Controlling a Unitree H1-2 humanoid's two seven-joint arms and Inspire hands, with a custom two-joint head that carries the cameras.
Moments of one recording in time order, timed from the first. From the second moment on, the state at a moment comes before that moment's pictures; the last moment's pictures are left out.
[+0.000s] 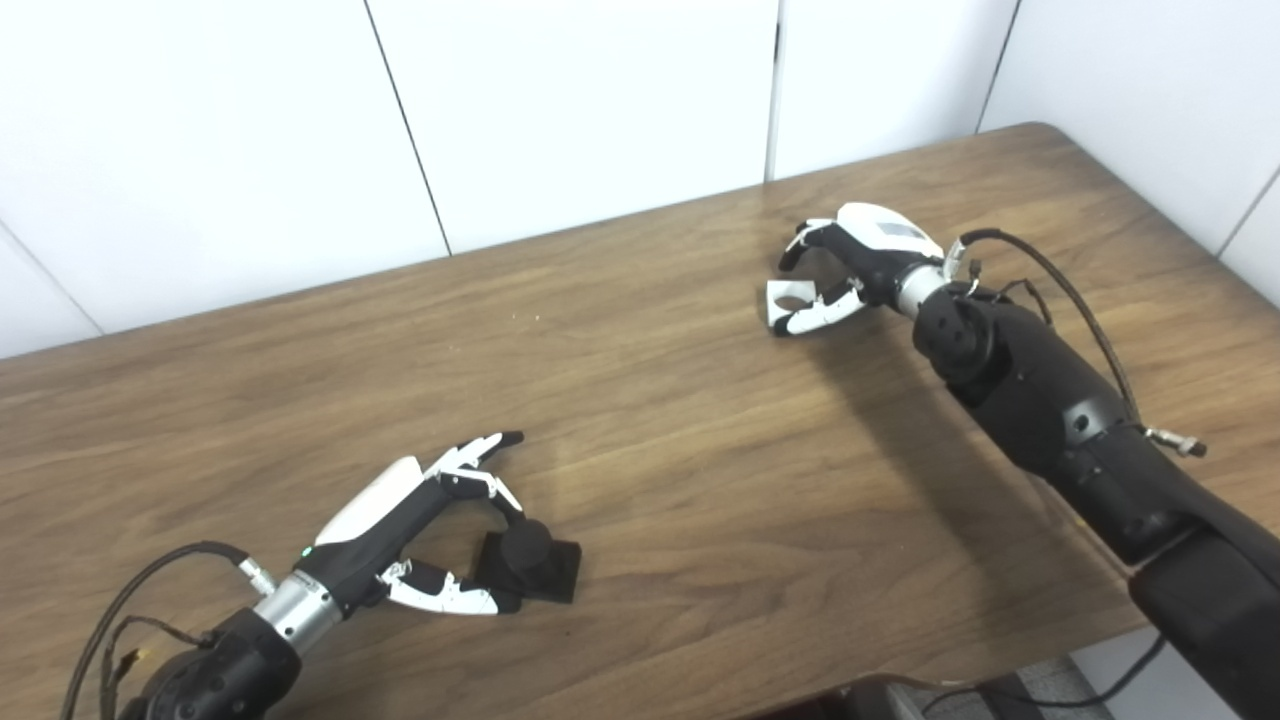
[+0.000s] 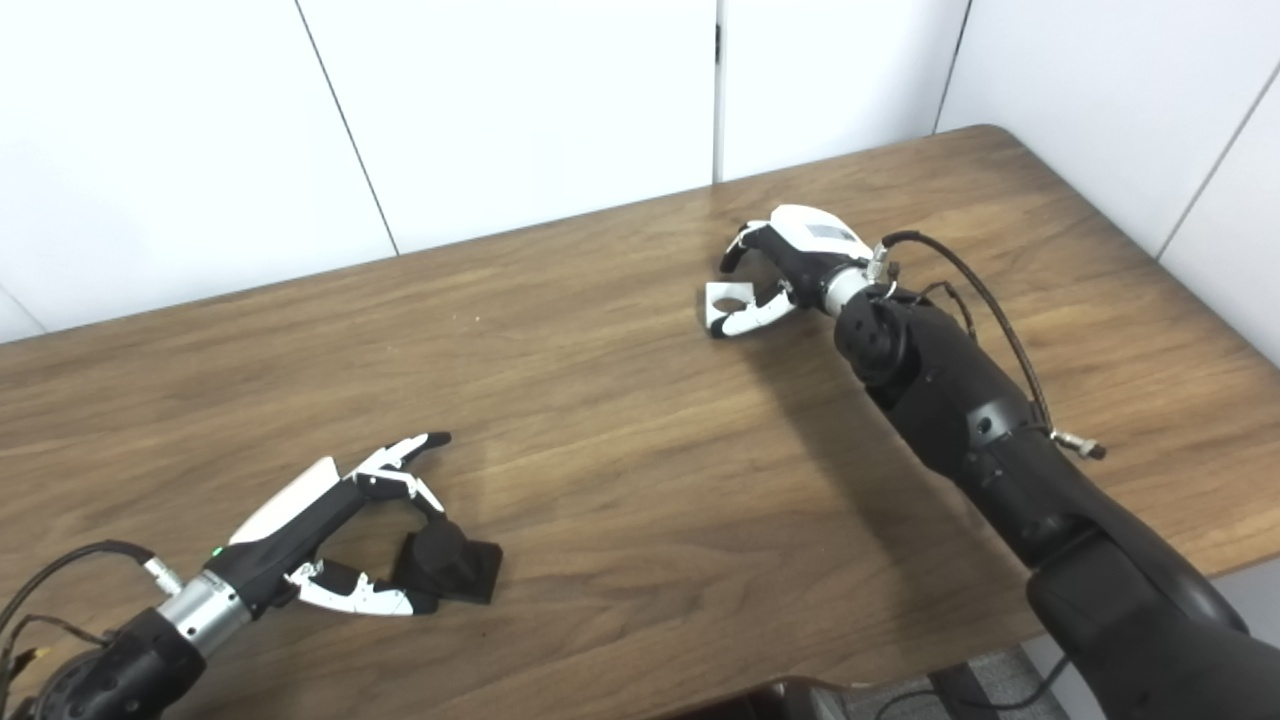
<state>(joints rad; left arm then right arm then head) -0.25 0.42 -0.33 0.05 0.29 -0.21 -0.45 -0.53 -0.56 0.31 0.35 -0.60 0.26 0.17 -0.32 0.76</state>
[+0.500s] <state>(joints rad) -0.25 0.42 -0.33 0.04 0.29 -0.21 -0.45 -0.53 -0.57 0.31 0.34 -0.59 0.27 0.19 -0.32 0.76</state>
